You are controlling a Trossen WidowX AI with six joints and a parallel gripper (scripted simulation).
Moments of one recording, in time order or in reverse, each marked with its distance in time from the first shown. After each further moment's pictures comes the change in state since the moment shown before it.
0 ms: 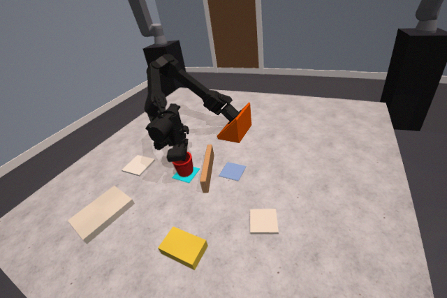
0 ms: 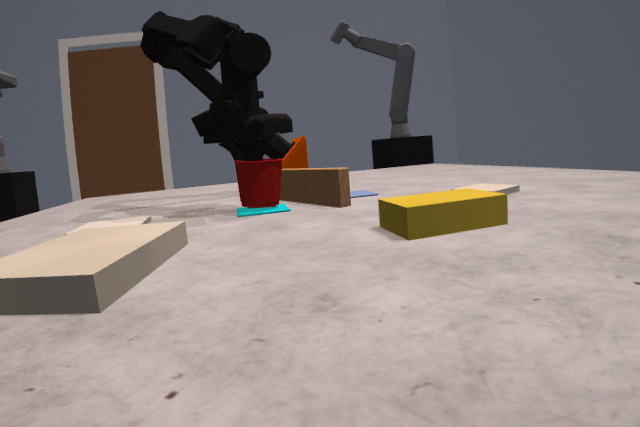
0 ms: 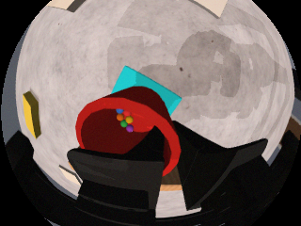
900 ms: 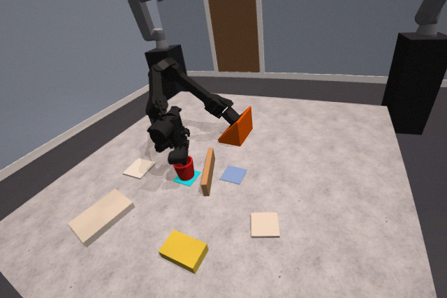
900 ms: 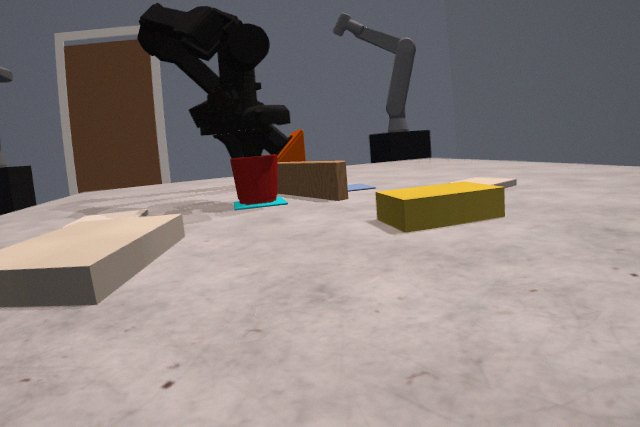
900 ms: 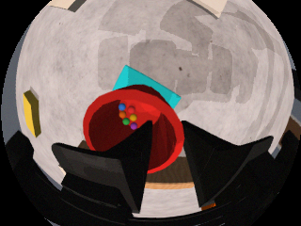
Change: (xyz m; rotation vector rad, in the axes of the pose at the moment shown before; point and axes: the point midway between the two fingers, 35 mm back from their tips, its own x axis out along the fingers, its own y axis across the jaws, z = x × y) arm -0.003 0.000 -0.001 -0.005 0.000 -0.003
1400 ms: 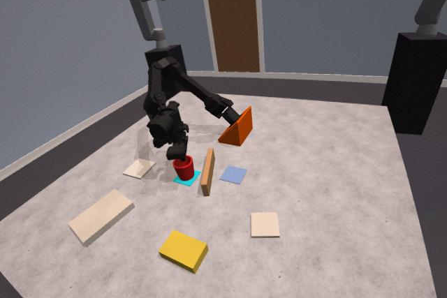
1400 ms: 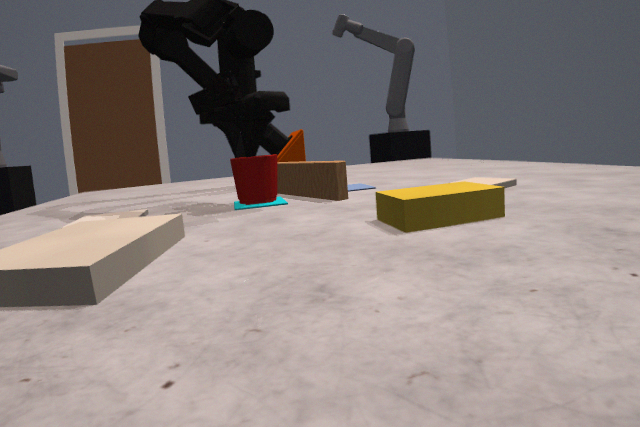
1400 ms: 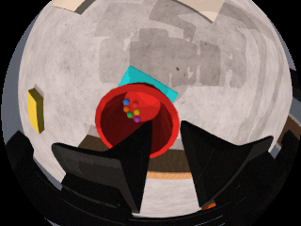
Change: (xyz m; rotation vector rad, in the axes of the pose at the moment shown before) arm -0.020 0.001 0.000 -0.003 -0.001 -0.001
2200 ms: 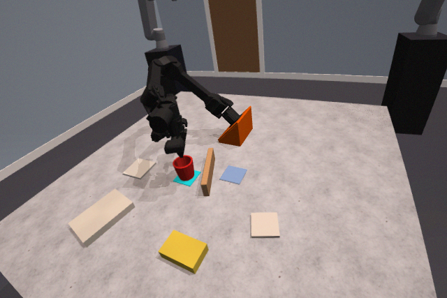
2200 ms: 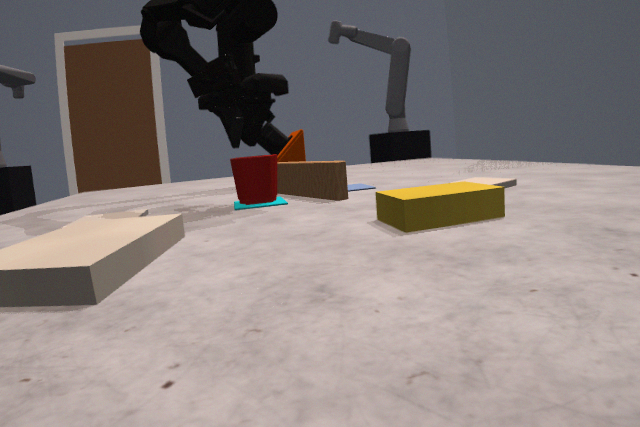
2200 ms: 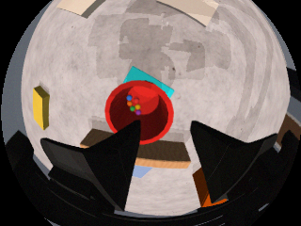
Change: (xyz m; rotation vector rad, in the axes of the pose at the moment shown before) arm -0.025 0.000 0.000 0.000 -0.002 -0.001
